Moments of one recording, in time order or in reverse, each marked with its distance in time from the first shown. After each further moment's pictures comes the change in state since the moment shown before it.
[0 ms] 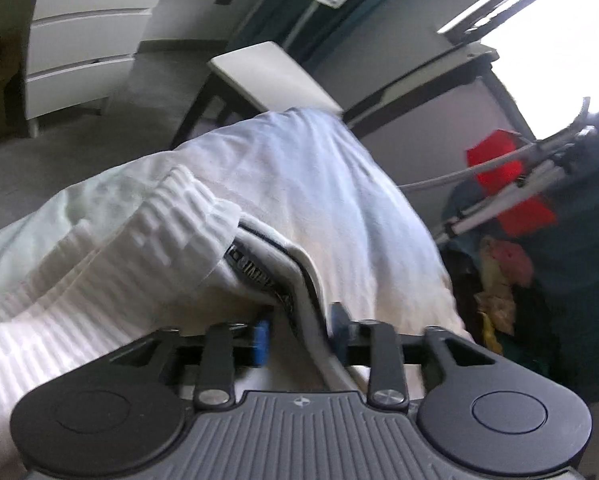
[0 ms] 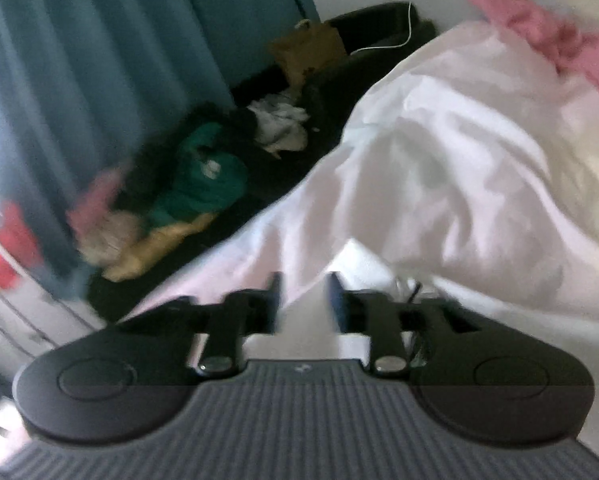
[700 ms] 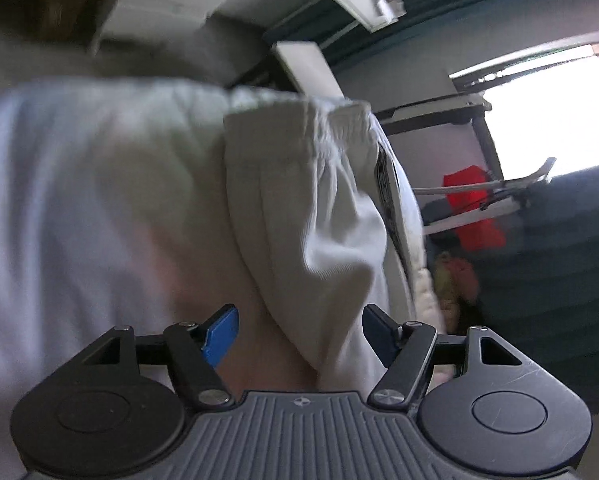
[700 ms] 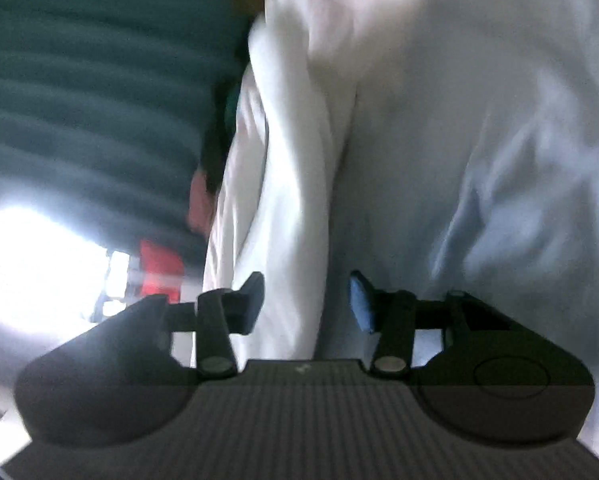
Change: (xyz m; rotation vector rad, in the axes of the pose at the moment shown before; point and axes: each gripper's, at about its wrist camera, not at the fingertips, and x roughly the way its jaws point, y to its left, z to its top) left arm -0.136 0.129 -0.120 -0.301 0.021 -0.160; right arm -0.136 -0.148 -0.124 0.552 0.310 0.370
